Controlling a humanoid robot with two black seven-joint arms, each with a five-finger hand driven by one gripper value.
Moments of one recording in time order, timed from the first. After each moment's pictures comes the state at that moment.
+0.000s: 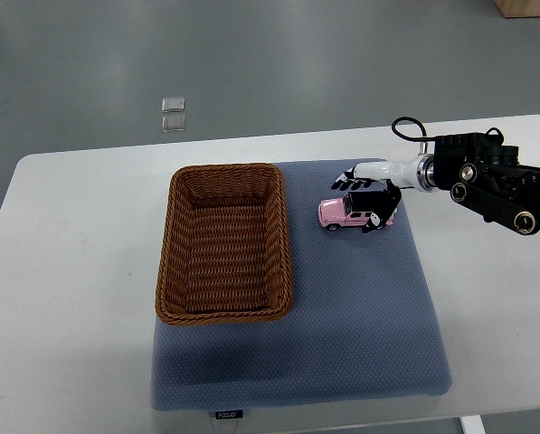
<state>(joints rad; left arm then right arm) -0.03 0.00 -0.05 -0.30 0.12 0.01 -0.01 1.05 -0.36 0.16 0.81 -1.25 0.33 0.06</state>
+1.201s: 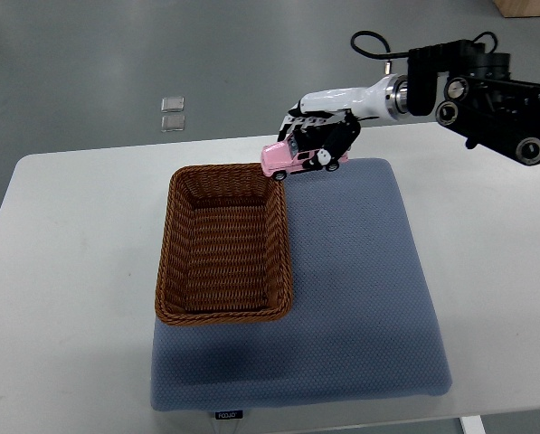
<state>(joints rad) -0.03 0.00 -0.05 -0.30 0.12 0.01 -0.01 1.31 -0.29 0.16 0.90 -1.16 0.42 0.12</state>
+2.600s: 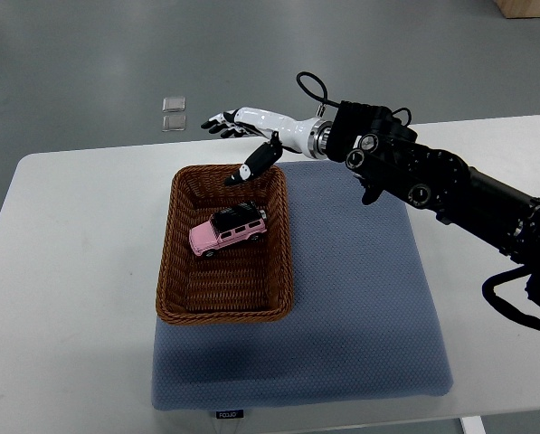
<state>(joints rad) -0.03 0.00 -0.05 -0.30 0.12 0.01 -0.01 1.08 -0.01 0.56 0.66 -1.06 0.25 0.13</state>
